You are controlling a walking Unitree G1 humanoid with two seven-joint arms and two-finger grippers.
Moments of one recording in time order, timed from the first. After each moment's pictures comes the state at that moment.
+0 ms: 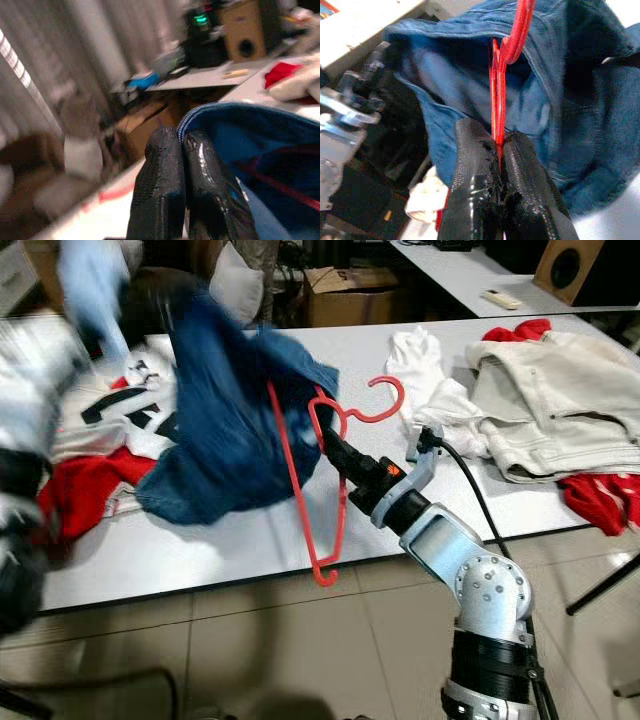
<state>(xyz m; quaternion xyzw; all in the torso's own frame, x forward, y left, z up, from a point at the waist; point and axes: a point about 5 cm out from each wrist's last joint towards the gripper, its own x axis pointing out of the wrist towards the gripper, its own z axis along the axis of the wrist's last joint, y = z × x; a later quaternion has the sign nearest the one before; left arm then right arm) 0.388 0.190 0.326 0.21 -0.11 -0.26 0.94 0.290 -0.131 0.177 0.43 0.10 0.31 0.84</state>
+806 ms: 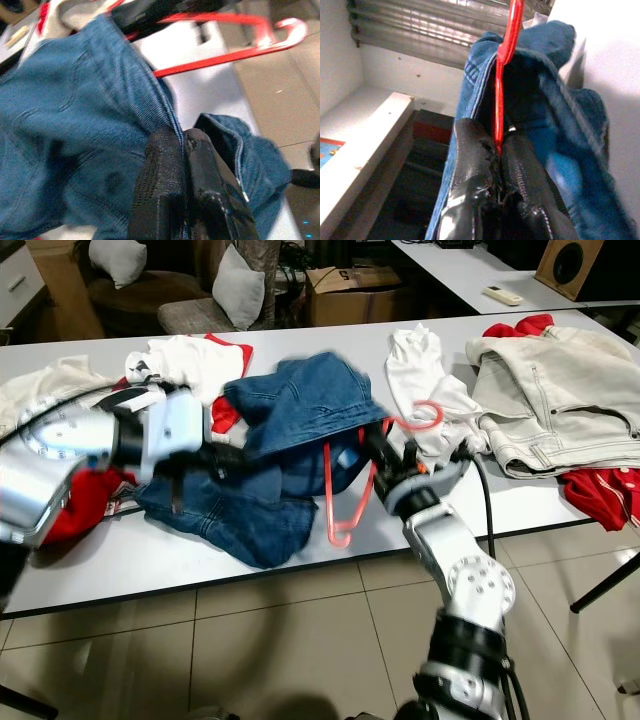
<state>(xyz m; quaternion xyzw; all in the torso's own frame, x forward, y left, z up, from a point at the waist) 0.311 0.139 0.236 0.35 0.03 -0.59 0.73 0.316 -0.154 0.152 0.62 0.08 0.16 0.76</state>
